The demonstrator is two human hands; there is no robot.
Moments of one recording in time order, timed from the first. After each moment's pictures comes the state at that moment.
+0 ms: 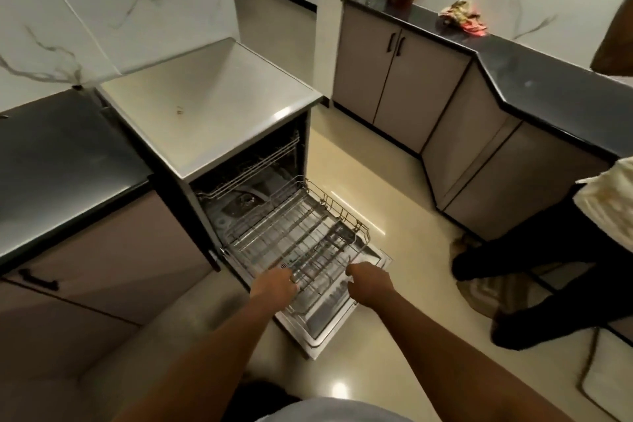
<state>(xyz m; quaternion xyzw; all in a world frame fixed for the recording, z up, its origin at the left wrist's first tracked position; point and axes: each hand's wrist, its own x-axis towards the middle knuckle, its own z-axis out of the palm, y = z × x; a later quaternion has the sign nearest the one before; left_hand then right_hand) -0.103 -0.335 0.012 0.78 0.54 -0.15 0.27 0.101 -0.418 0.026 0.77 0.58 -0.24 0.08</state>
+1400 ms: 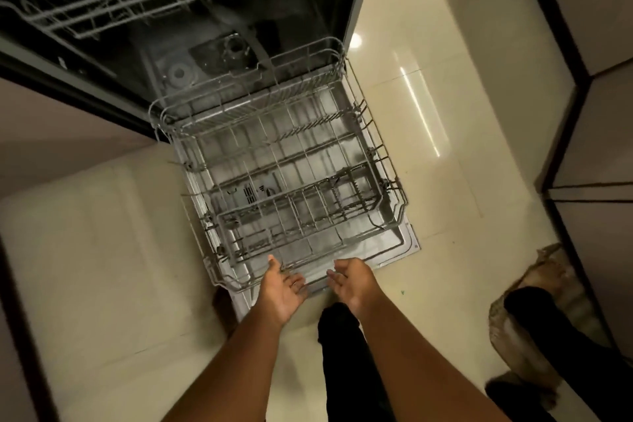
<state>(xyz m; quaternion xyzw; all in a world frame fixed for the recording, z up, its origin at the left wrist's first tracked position) 0.132 -0.244 -0.397 -0.28 0.63 0.27 0.67 0.274 -0.227 -0.391 0.72 -0.15 -0.65 -0.20</state>
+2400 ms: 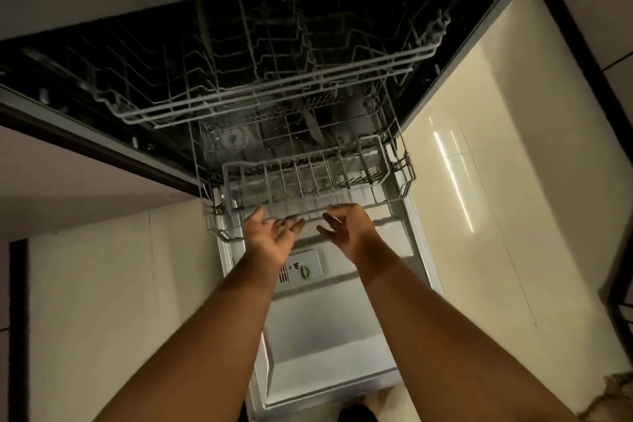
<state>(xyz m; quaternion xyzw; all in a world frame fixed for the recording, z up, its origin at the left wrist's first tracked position) 0.023 0.010 -0.396 -0.29 0.53 0.54 0.59 0.175 0.045 -0.402 0.59 0.00 -0.76 -0.26</state>
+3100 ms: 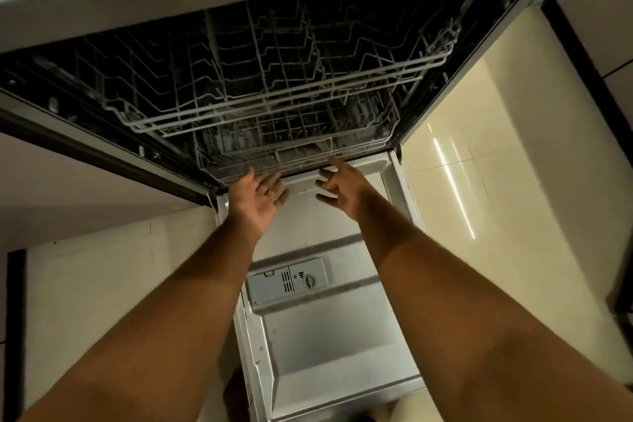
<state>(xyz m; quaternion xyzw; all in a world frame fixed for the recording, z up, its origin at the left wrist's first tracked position) -0.035 0.069 -0.389 -0.11 0.54 0.54 0.64 0.142 0.122 -0.385 0.58 0.19 -0.76 -0.23</state>
